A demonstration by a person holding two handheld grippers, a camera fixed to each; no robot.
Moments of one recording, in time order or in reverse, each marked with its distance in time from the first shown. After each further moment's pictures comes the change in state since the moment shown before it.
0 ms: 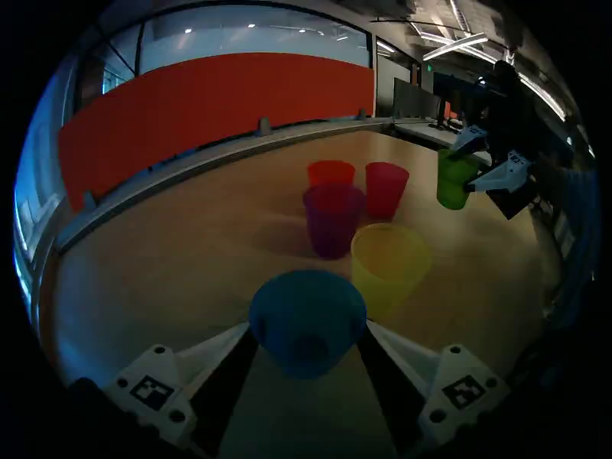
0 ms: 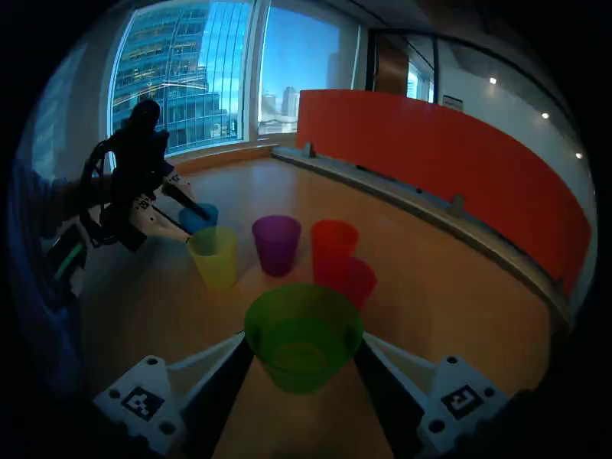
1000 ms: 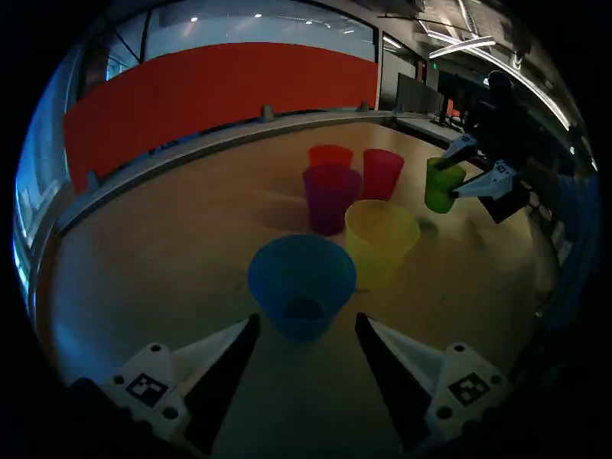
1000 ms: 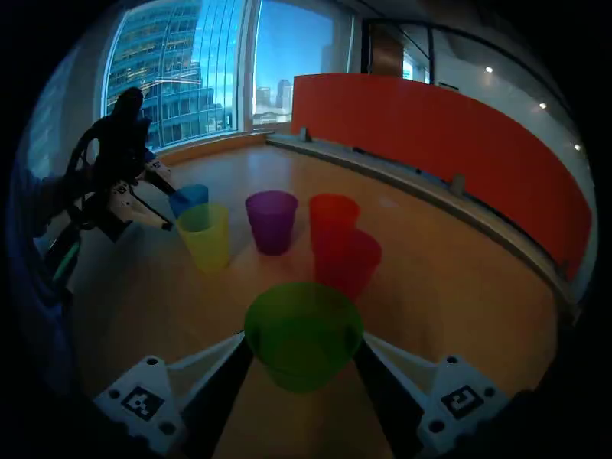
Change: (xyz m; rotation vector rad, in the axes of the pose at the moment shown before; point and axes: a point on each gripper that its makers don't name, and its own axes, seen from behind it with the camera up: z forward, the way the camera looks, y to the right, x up) left arm -0.023 0.006 -0.020 -0.009 -0.045 -0.037; right arm -0.035 0.001 0.018 -0.009 -0.043 0.027
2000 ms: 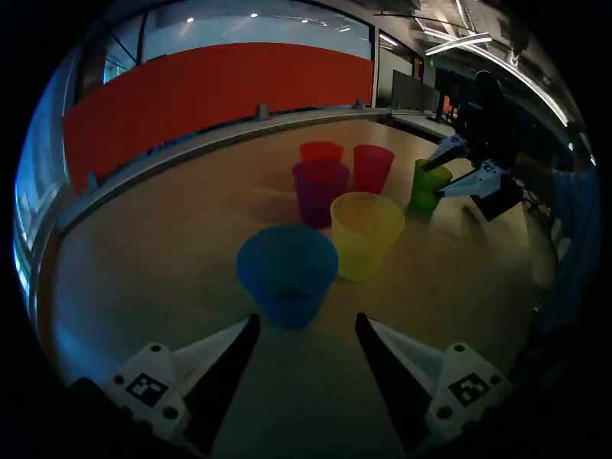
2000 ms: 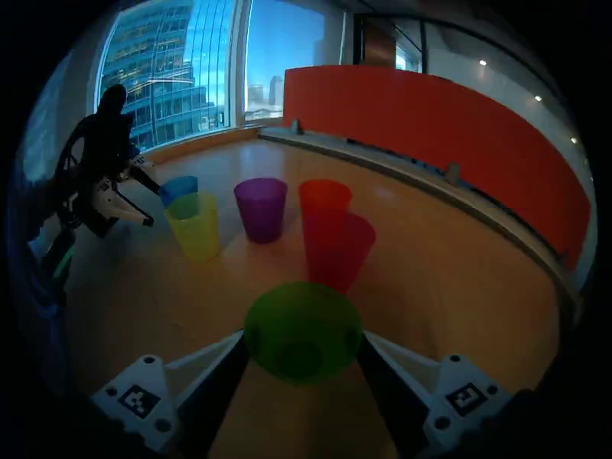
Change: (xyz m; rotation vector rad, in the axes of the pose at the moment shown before) left arm -0.007 0.012 -0.009 -0.004 -0.009 0.012; right arm -0.016 0.005 0.004 -0.022 -0.017 0.027
